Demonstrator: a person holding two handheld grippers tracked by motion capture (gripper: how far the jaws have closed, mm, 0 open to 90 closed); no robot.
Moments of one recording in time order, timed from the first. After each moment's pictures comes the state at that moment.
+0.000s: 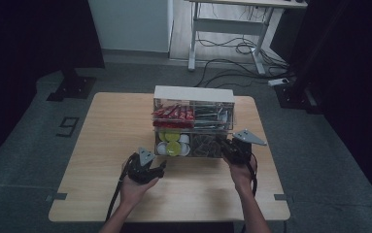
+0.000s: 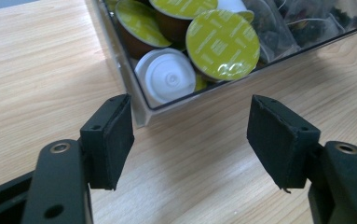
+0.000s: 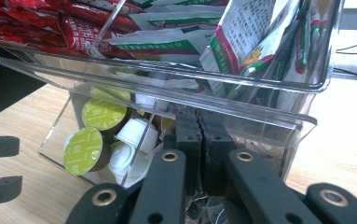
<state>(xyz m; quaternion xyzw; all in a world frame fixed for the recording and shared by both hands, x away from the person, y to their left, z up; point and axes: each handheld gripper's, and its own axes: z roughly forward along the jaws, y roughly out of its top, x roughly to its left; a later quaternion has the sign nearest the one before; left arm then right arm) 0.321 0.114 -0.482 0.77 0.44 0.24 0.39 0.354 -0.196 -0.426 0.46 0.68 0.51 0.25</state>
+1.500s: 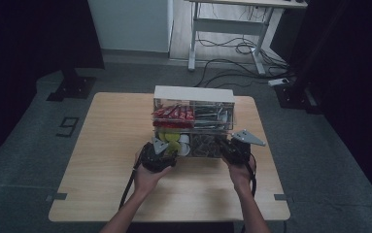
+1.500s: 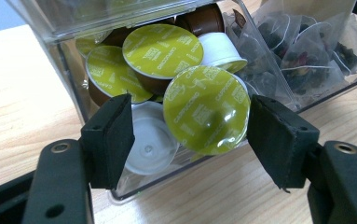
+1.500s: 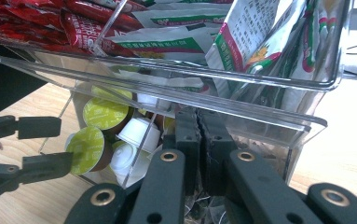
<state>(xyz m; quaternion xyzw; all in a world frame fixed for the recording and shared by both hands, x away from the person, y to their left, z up) 0.355 0.078 -0.476 0.76 0.44 0.25 0.40 0.353 -0.193 -0.427 0.46 0.68 0.51 0.25</state>
